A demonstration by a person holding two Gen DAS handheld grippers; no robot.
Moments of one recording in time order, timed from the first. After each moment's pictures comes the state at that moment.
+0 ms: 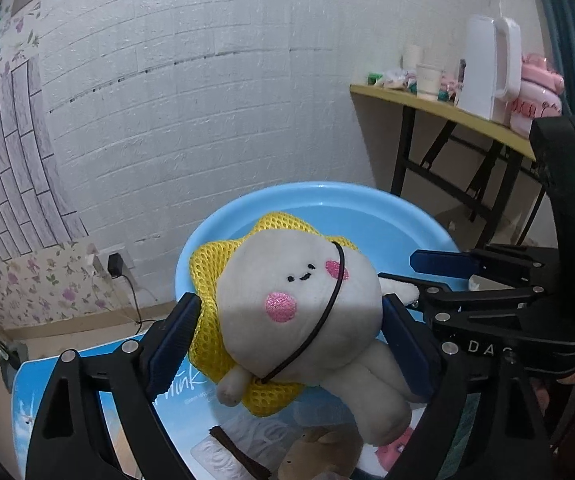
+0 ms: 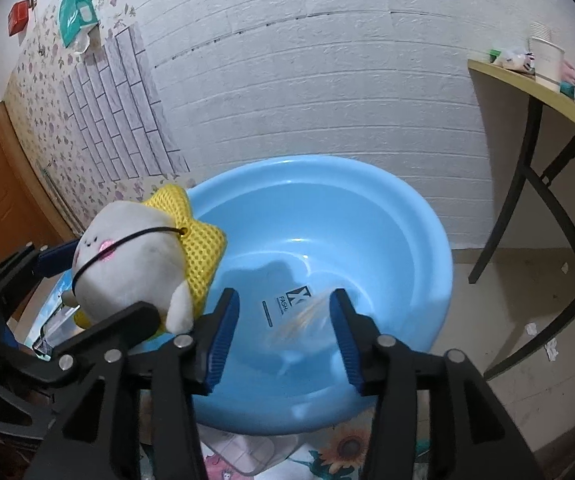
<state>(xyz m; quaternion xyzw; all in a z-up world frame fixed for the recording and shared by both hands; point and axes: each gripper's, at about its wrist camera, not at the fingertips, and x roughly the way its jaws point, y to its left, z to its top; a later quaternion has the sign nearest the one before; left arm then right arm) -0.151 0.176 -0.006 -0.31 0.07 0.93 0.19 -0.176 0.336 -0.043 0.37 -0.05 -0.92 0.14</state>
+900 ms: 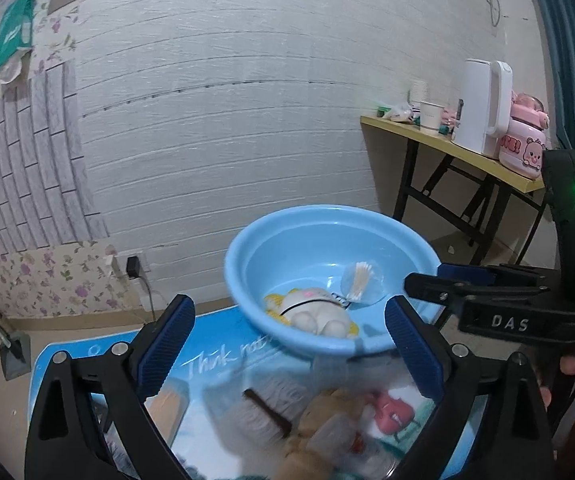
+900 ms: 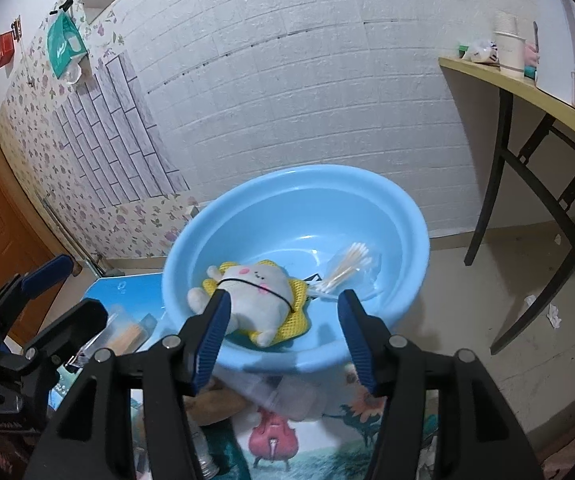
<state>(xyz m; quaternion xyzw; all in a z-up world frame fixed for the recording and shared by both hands) -0.097 0.124 0.028 -0.28 0.04 0.95 0.17 -0.126 0.334 -0.013 0.36 -0.10 -0.92 0.11</state>
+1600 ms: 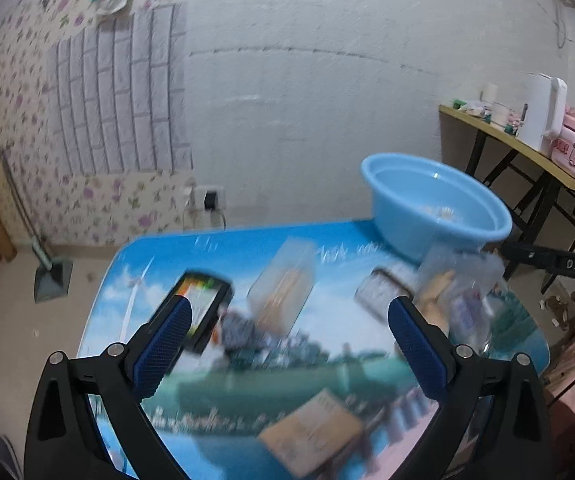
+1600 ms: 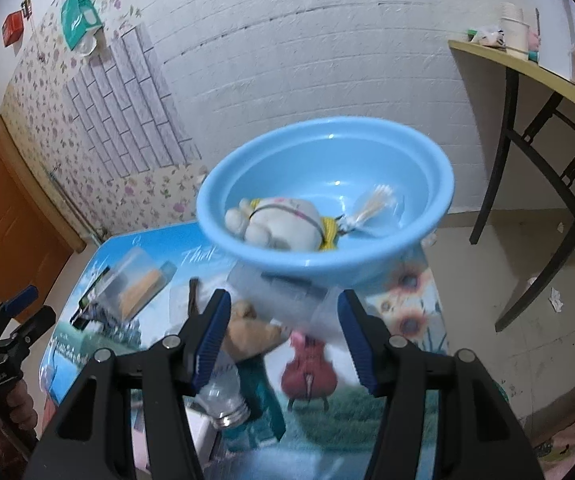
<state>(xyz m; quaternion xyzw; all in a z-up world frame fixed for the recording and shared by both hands) -0.018 -0.012 -0.025 -0.33 -0.01 0.94 0.06 -0.076 0.304 -0.041 0.39 -0.08 -0.91 0.13</state>
